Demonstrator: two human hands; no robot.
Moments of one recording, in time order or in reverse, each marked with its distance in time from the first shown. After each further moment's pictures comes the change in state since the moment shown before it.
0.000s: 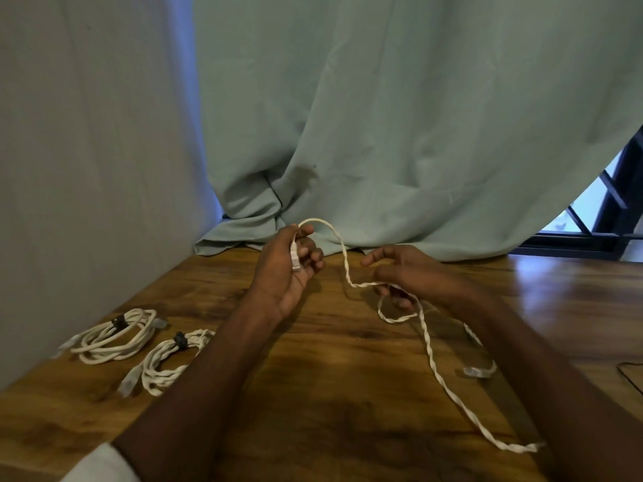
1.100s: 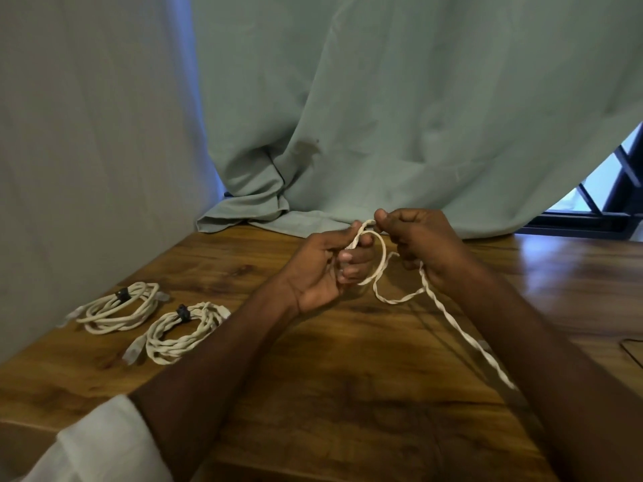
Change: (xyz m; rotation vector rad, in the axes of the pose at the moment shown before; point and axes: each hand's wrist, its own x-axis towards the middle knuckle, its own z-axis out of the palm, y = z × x) left_hand -0.020 -0.025 0.014 -0.081 -0.601 -0.406; right_hand -0.001 0.002 0.008 0.349 0.352 -0.147
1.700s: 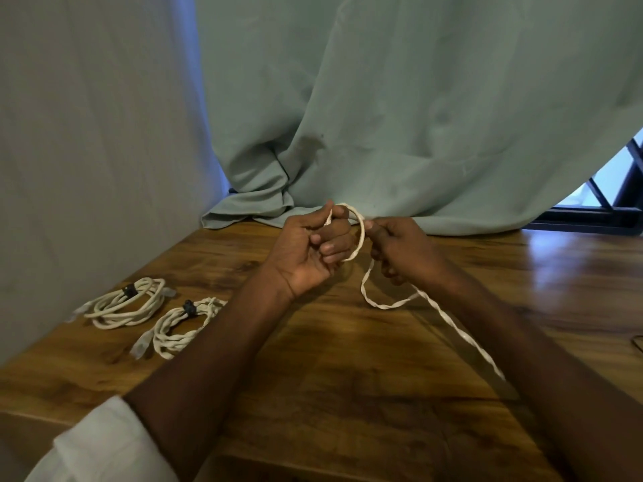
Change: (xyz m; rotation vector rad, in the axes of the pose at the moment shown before) left_hand -0.008 0.021 -0.010 -0.171 0.064 0.107; right_hand -0.006 0.010 0.030 -0.356 -0.104 -0.097
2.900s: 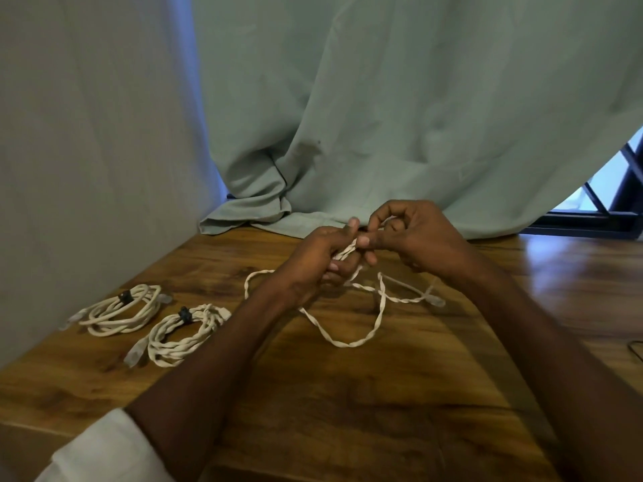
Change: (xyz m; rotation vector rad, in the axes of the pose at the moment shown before) left_hand 0.000 -0.013 0.003 0.837 0.083 0.063; right_hand -0.013 -0.026 -0.037 0.108 -0.107 -0.192
